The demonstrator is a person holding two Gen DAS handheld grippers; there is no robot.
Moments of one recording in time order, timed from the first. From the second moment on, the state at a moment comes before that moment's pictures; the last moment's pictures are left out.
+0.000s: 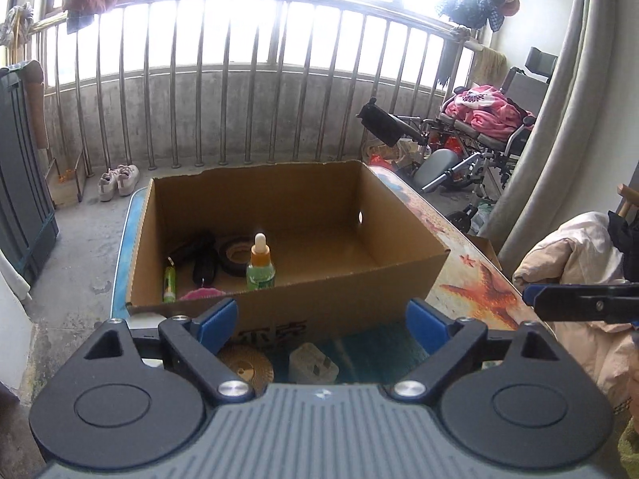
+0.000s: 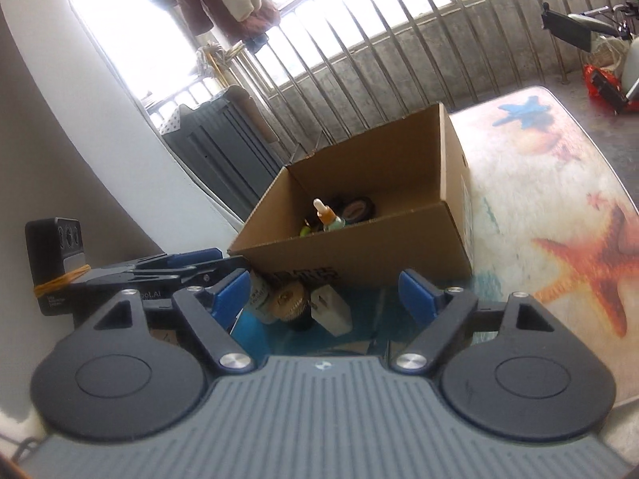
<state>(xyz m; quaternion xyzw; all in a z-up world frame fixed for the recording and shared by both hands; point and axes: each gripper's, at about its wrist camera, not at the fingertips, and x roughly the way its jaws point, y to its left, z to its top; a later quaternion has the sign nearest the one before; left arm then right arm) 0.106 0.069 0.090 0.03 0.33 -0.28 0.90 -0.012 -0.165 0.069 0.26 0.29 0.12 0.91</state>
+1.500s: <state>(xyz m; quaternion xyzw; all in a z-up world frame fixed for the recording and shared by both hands) 0.110 0.015 -0.032 0.10 0.39 -0.30 0.86 0.149 -0.123 -0.058 0.33 0.41 0.24 0.82</state>
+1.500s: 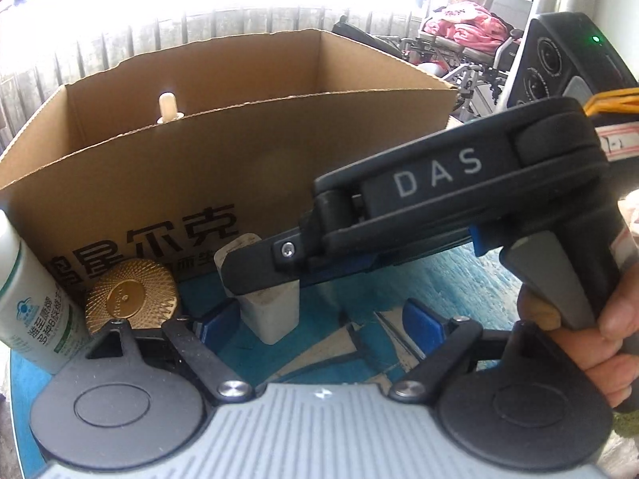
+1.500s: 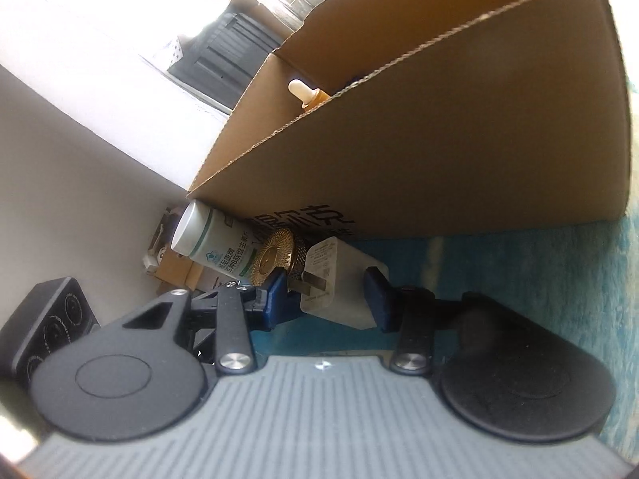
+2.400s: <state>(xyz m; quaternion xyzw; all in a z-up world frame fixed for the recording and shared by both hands) 0.048 -0.014 -0.019 0.14 0.36 -0.40 0.83 0.059 -0.183 -0.057 0.39 0.40 0.16 0.82</state>
